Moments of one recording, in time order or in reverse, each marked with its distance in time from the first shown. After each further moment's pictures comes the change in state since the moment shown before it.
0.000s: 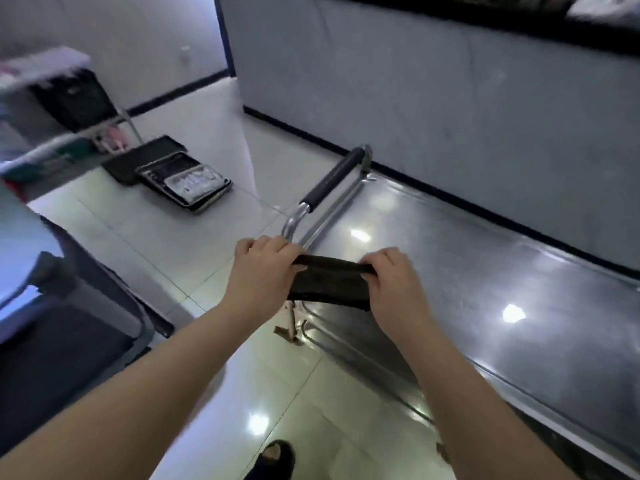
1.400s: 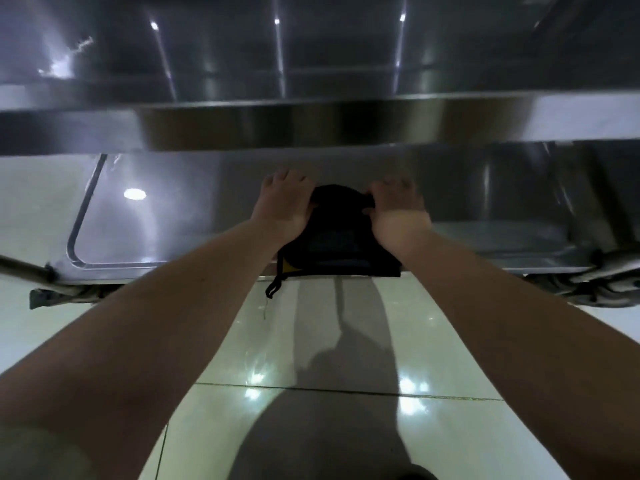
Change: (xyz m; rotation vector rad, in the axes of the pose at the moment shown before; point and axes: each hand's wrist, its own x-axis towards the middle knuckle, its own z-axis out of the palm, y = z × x) left_hand -0.224 0.116 0.844 -0.047 -0.651 0.424; right_hand -0.262 0.632 0.493 -0.346 -0.137 0.719
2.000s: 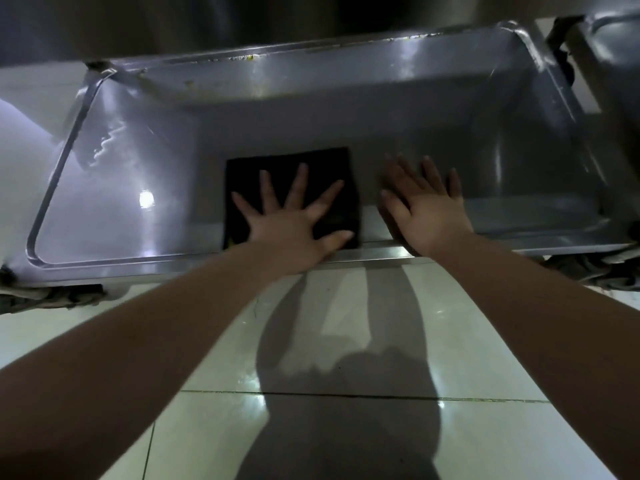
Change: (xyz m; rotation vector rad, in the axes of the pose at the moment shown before) left_hand -0.039 0.033 0.035 0.066 -0.243 -0.122; right_hand -0.013 0.066 0.038 -0.002 0.029 -0.003
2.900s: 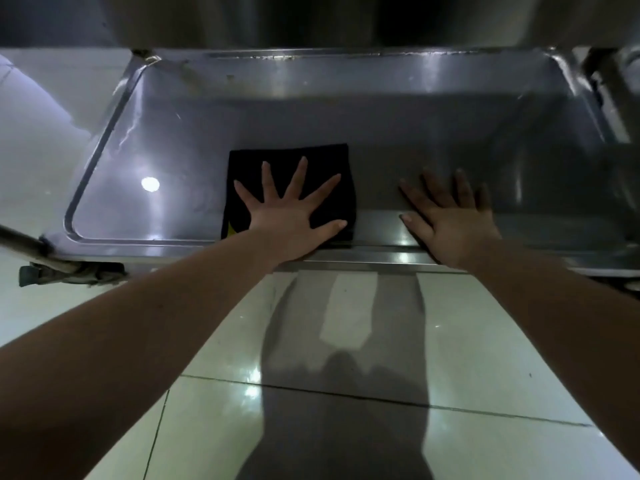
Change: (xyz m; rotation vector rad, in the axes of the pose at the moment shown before) left_hand 0.001 -0.049 0.002 -0.014 0.028 -0.051; right_hand -0.004 -0.007 -0.005 -0.261 -0.188 -0.028
